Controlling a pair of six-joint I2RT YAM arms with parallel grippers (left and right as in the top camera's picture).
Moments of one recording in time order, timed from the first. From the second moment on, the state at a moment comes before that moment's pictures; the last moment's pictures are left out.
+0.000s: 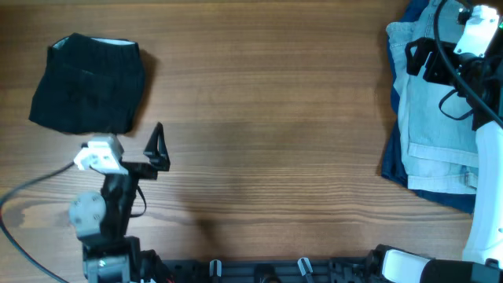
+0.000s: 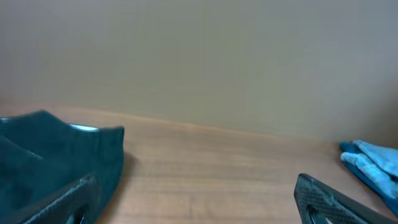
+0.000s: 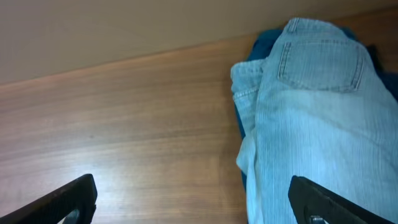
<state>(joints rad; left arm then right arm) 0.18 0.42 0.28 0.12 0.31 -0.24 -0.28 1.43 1.48 -0.77 -0.26 -0.01</state>
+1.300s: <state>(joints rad) 0.14 0.02 0.01 -0.05 0.23 -0.25 -0.28 1.43 1.48 -0.77 -0.26 -0.01</state>
